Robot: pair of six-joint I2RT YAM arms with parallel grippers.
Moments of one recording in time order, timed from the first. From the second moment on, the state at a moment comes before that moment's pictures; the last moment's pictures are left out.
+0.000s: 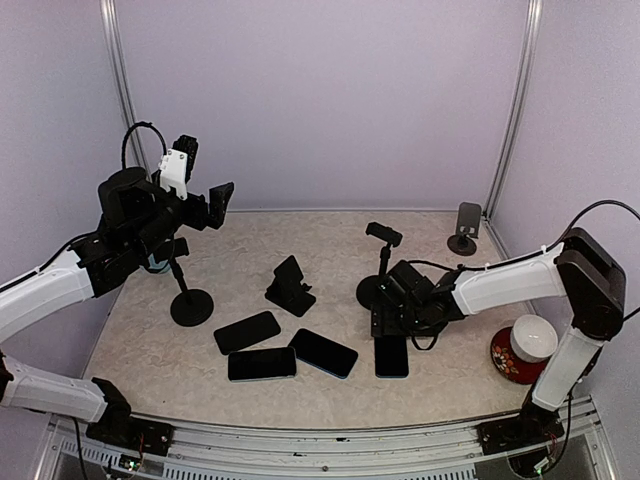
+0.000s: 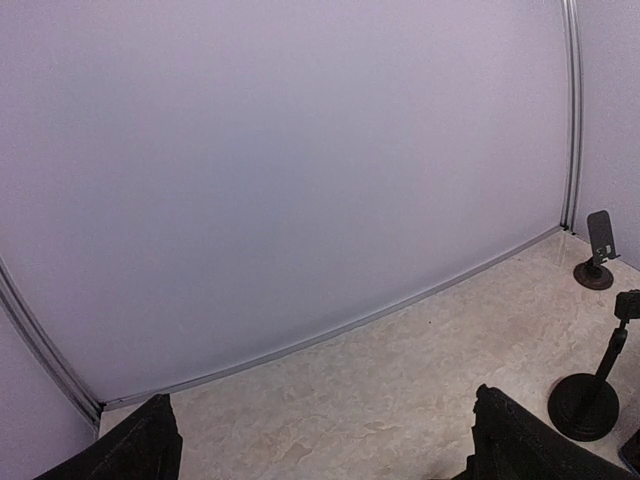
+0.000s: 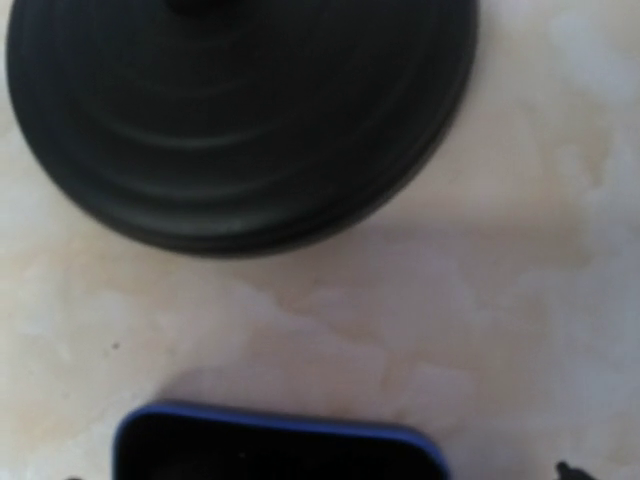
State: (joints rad) left arm -0.61 1.12 0.93 0.17 -0.27 0.17; right arm 0.84 1.69 0.90 -0.29 0.31 0.78
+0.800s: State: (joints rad) left arm -0.62 1.12 0.93 0.17 -0.28 0.19; right arm 0.90 1.79 0.99 -0.36 0.37 0.83
